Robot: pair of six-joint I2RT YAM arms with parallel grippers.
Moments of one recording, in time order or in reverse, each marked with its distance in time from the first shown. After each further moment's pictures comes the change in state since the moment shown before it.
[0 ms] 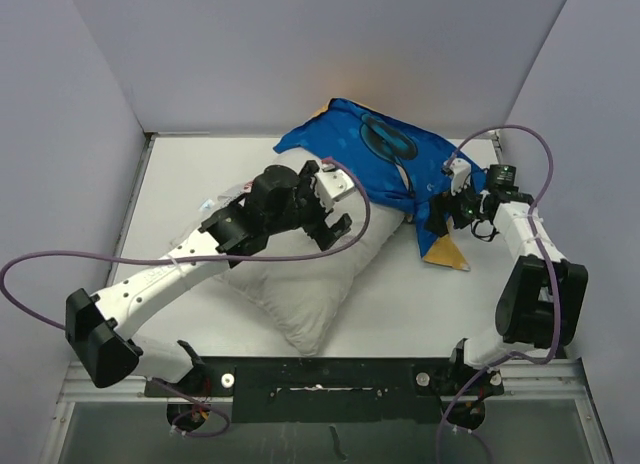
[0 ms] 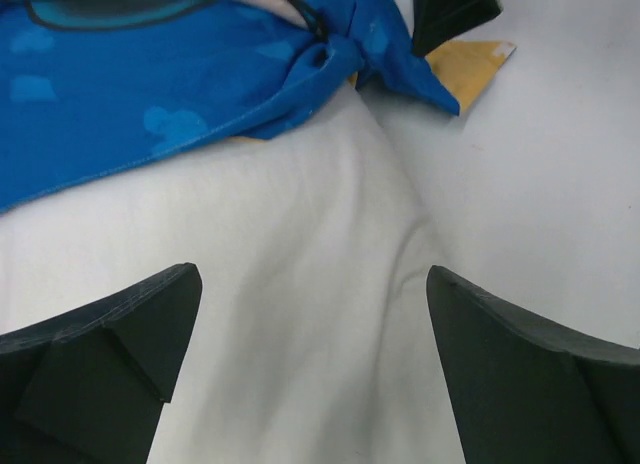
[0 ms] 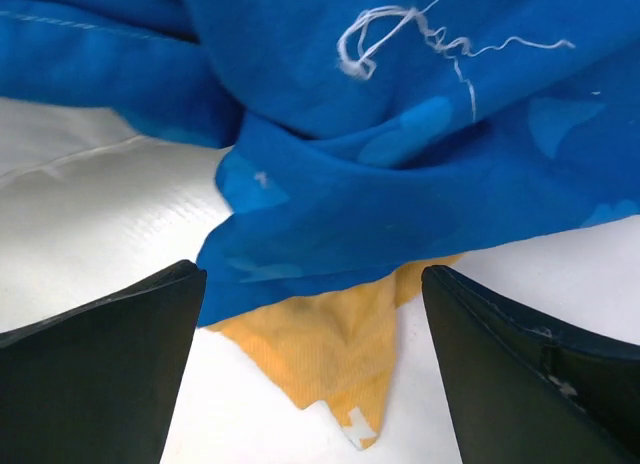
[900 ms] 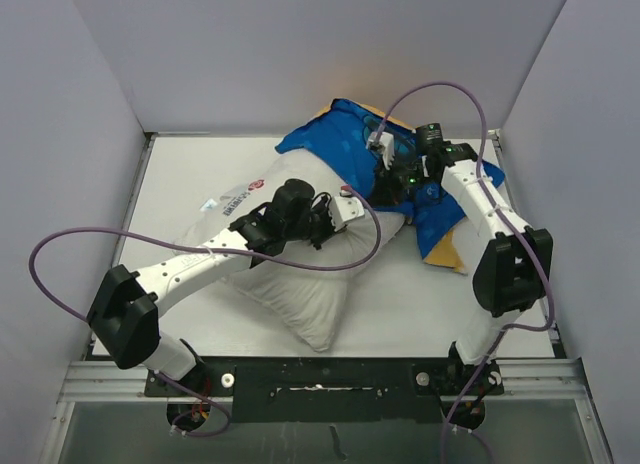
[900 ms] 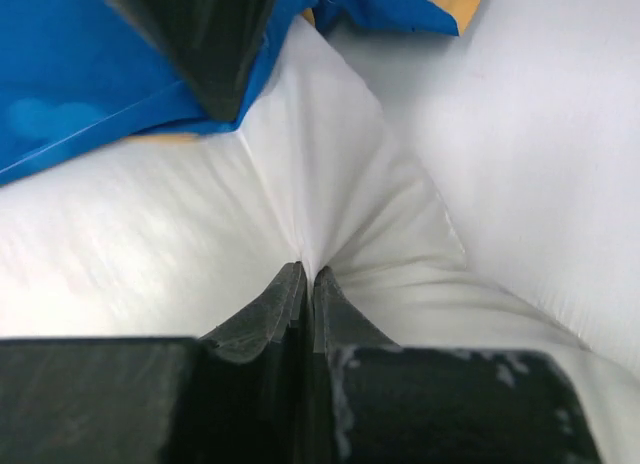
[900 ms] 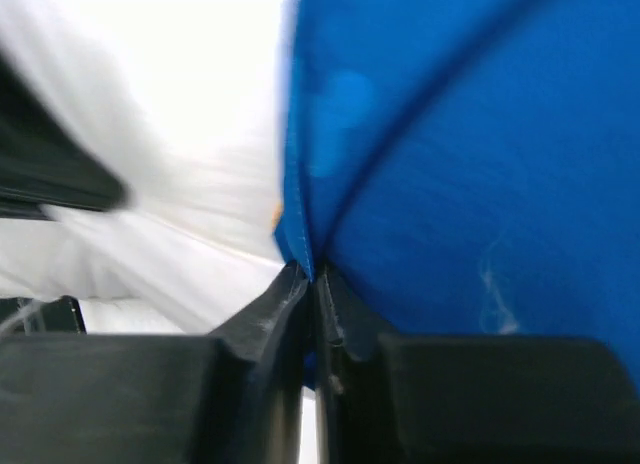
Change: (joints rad) left arm -0.021 0.112 -0.100 0.095 0.031 0.178; right arm 0.467 0.217 0.514 -0.314 -0.213 -0.010
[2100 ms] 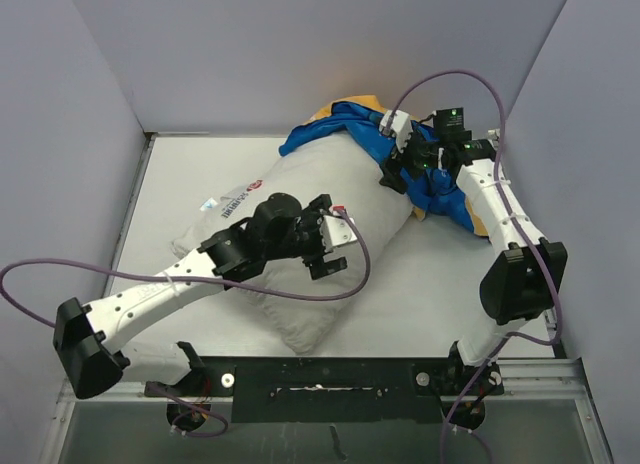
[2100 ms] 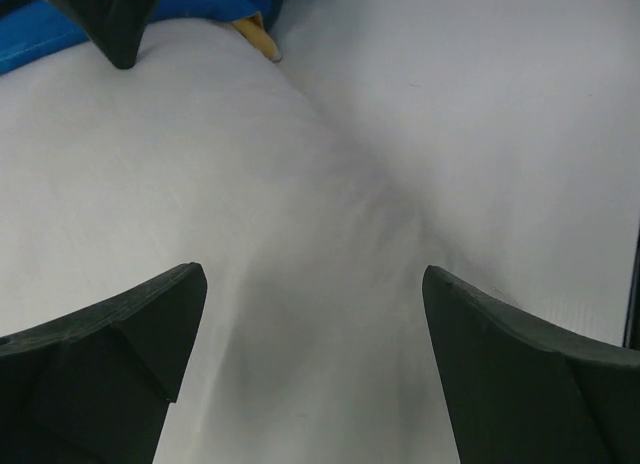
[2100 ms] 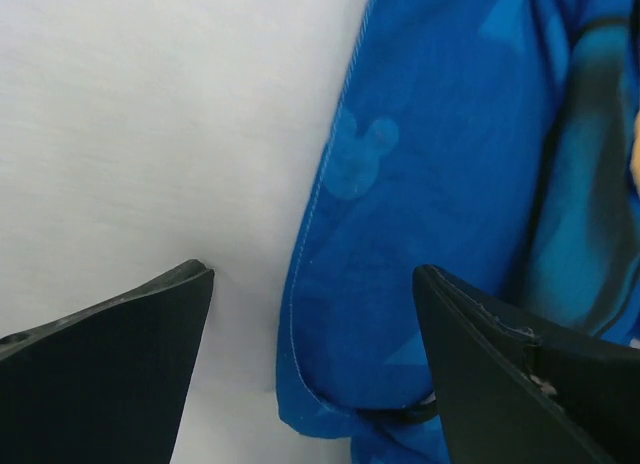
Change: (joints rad) left arm -0.104 -0.267 -0.043 -0.124 -0.011 0.027; right arm -0.113 -0.070 0.029 0.204 0.206 -0.156
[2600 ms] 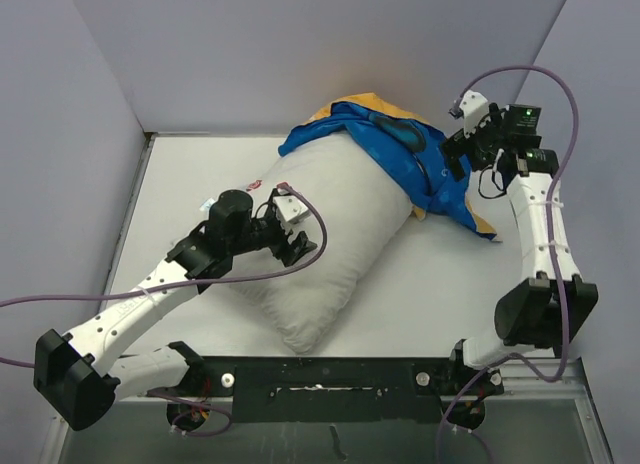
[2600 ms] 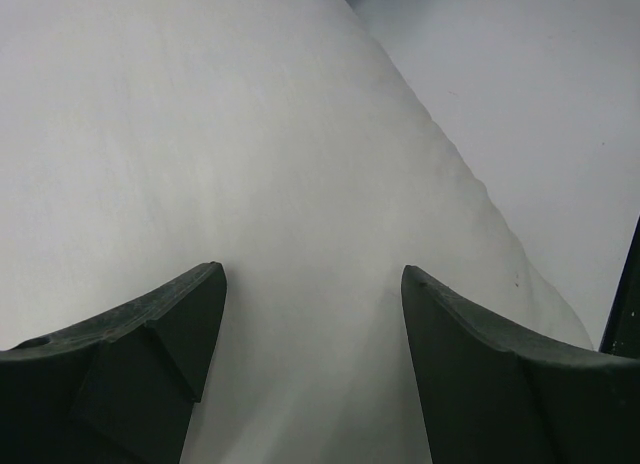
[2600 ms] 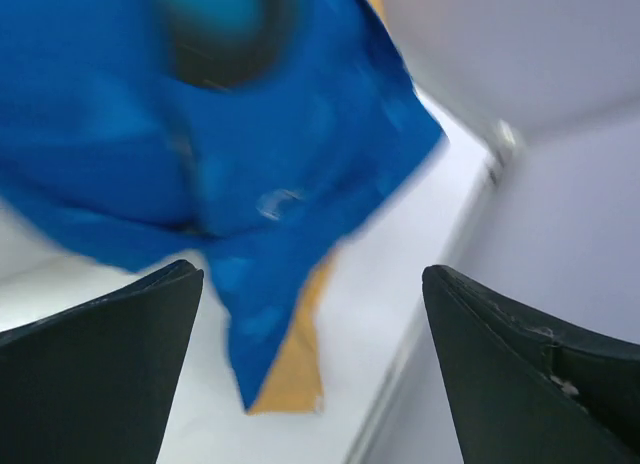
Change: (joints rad) left arm 0.246 -0.119 -0.185 0.133 0.121 -0.212; right arm -0.272 -0.073 -0.036 0.049 0.465 0.133
